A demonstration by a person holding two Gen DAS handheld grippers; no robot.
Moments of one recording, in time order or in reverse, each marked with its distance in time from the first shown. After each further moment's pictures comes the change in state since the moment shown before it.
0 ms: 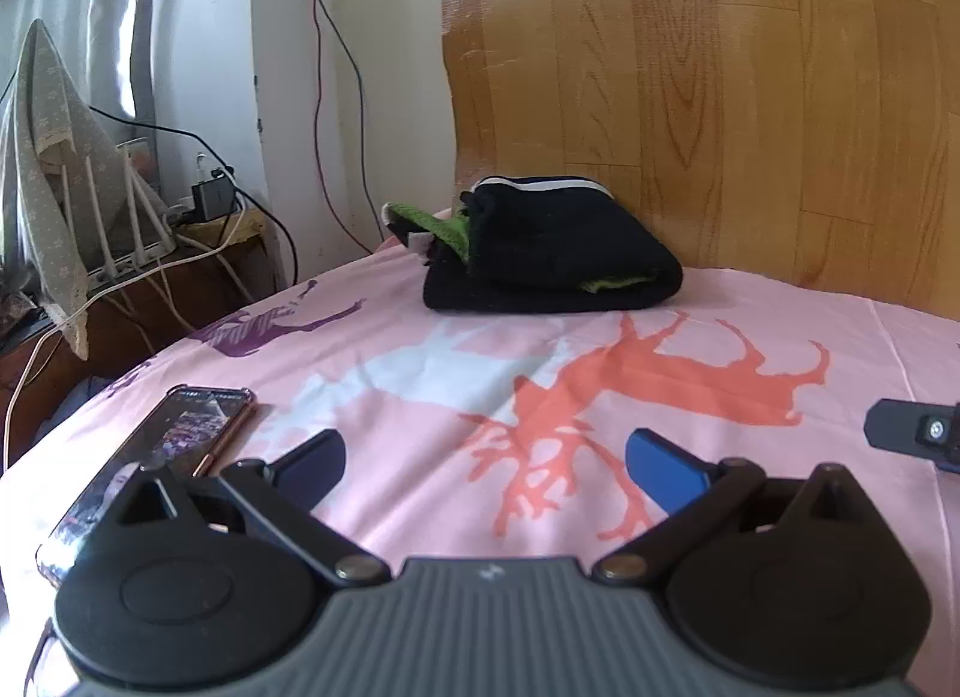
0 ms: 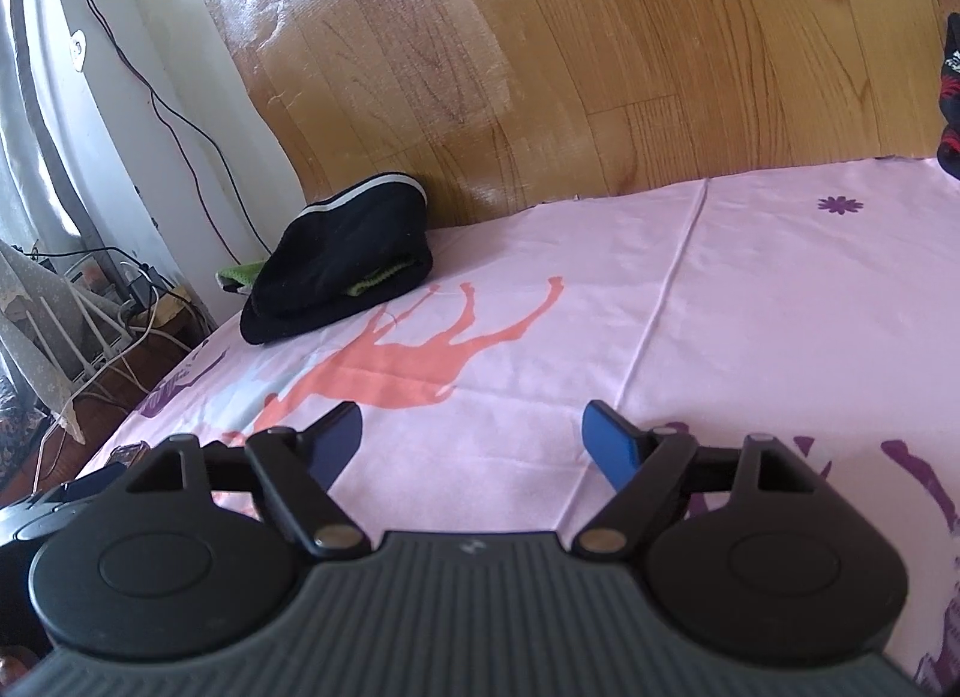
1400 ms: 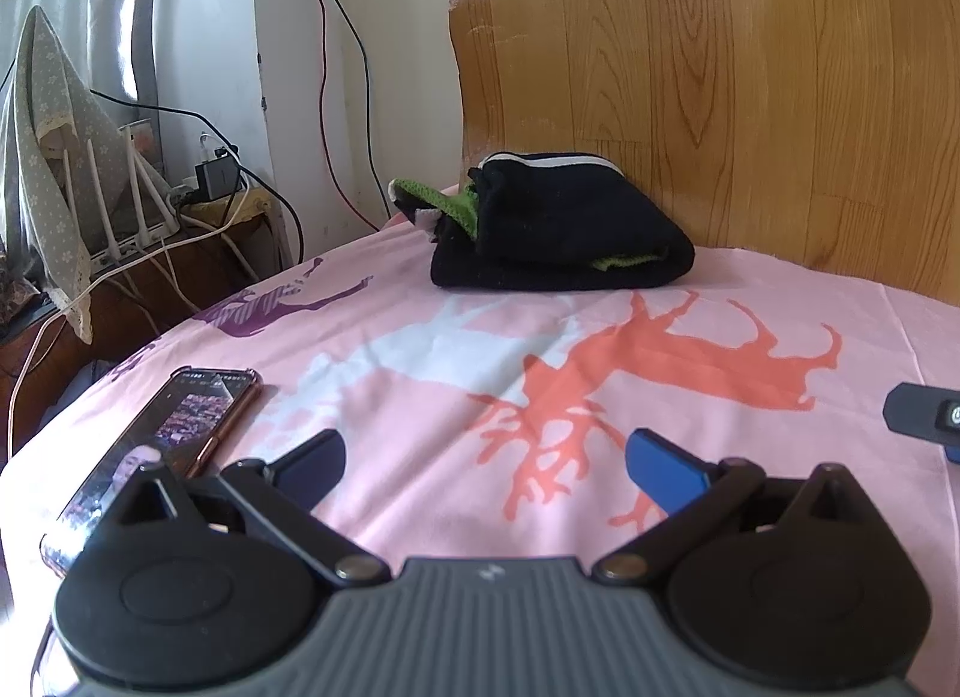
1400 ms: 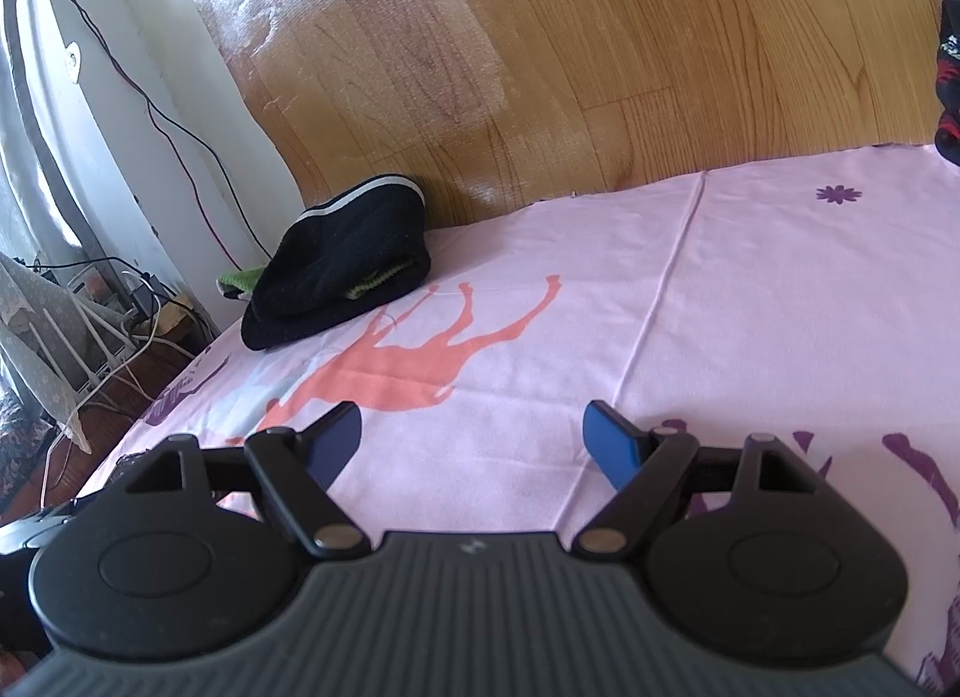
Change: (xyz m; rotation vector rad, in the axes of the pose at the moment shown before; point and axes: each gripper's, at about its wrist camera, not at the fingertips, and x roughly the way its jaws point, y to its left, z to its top) left arm 0.006 0.001 0.002 0.000 0.057 0.022; right arm 0.000 -0.003 0.001 0.027 0.000 0.007
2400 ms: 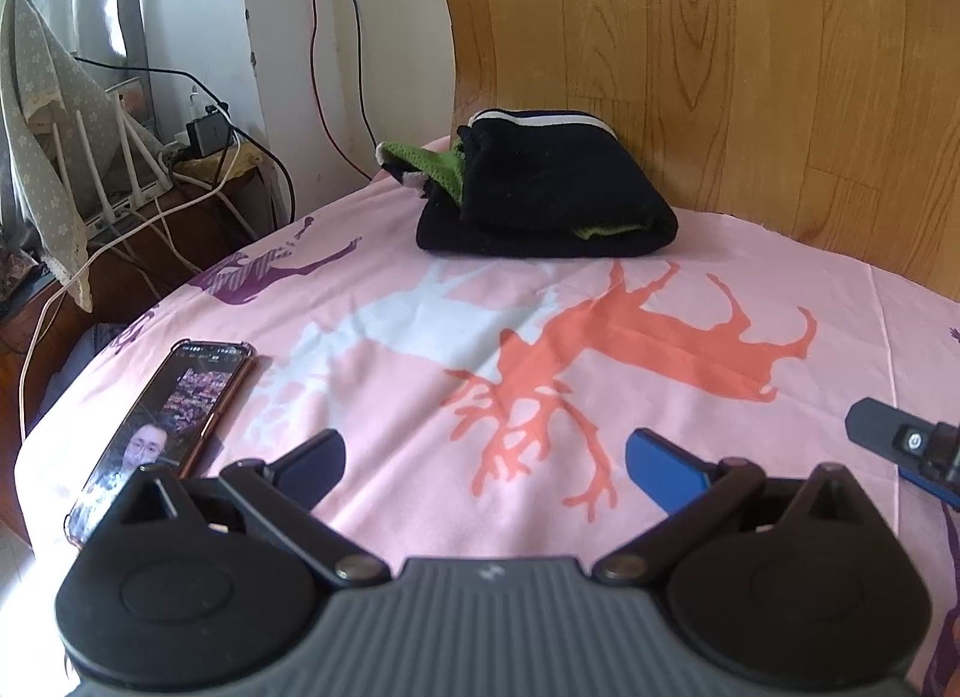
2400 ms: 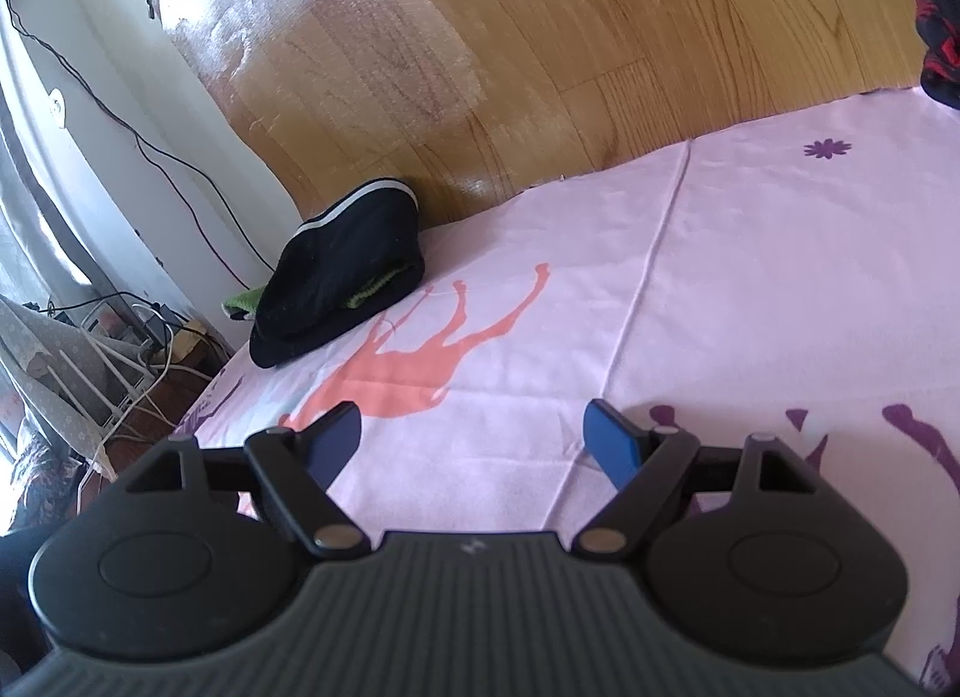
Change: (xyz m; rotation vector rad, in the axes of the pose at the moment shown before) left arm -0.014 -0.011 0.029 -0.019 0.159 -0.008; right arm -0.002 -0.016 0.004 0.107 0.026 0.042
